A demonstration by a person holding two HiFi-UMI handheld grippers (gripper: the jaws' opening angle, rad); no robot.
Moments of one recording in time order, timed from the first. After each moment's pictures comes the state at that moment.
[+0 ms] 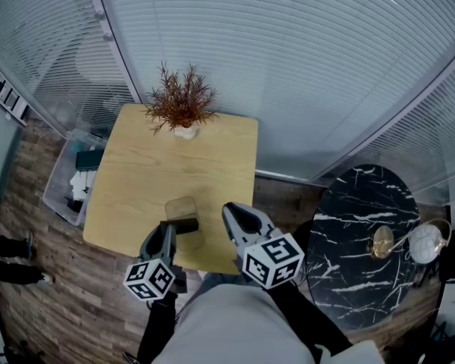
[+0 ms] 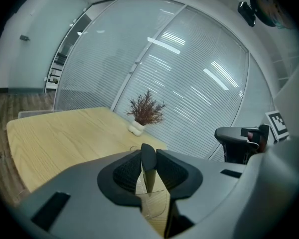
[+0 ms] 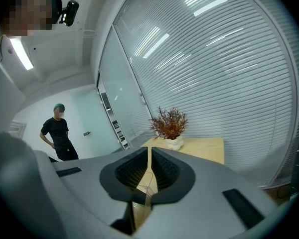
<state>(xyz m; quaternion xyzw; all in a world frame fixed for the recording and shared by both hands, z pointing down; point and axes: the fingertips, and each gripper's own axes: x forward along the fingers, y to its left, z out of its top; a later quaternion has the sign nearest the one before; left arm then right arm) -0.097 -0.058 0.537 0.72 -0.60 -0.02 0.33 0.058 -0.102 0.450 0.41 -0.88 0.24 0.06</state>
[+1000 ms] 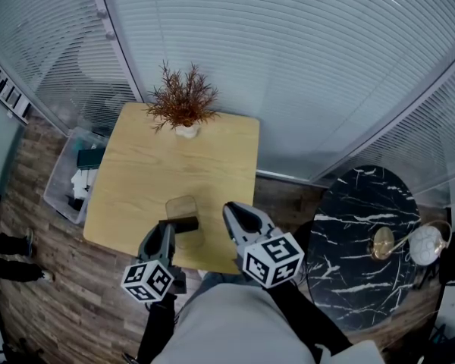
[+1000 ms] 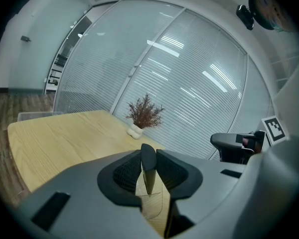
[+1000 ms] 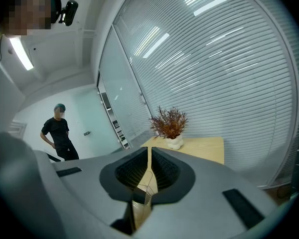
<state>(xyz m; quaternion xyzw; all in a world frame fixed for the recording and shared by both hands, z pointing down) -0.098 -0.055 0.523 0.72 -0.61 -0.03 0.33 0.058 -0.102 0.453 0.40 -0.88 0.24 0.06</state>
